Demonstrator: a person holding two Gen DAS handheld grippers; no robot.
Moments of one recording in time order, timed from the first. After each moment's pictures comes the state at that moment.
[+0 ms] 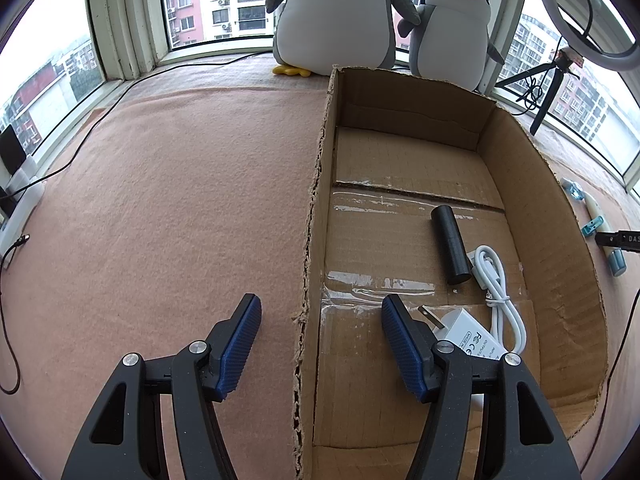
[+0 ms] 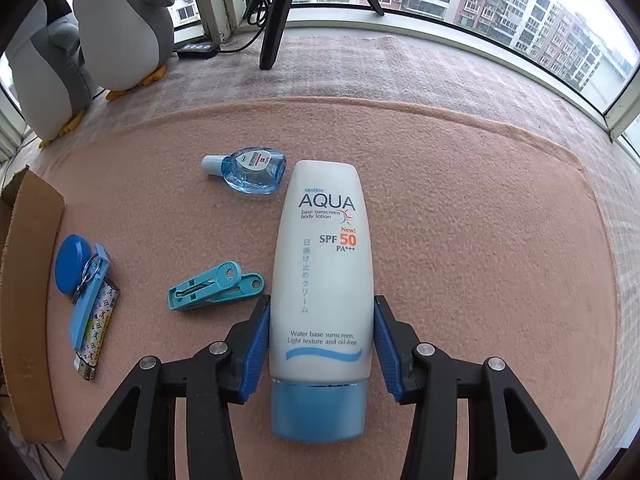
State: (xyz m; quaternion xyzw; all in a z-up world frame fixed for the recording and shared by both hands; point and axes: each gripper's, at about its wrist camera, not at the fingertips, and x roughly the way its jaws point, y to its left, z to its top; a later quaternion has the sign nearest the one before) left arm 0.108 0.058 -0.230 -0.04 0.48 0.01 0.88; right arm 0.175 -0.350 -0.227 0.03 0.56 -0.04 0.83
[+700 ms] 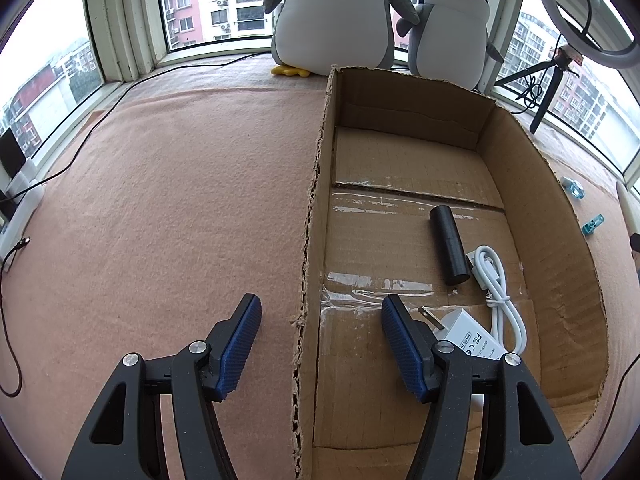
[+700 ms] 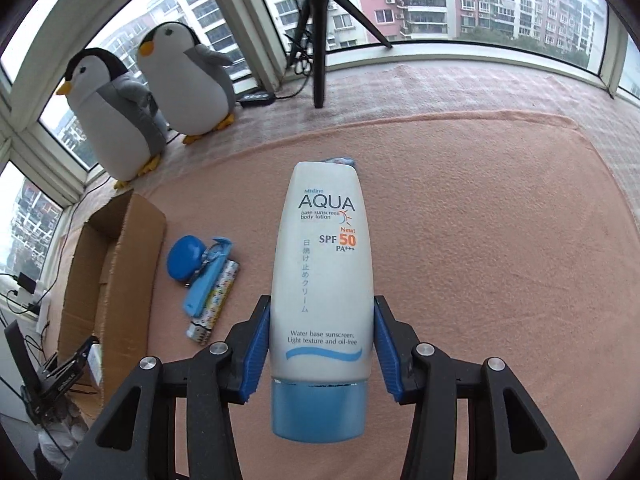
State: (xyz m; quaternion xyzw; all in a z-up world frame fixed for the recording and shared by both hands) left arm 0.109 0.056 -0.230 -0.04 0.48 0.01 0.88; right arm 0.099 -0.320 -0.174 0.14 0.49 0.02 0.86
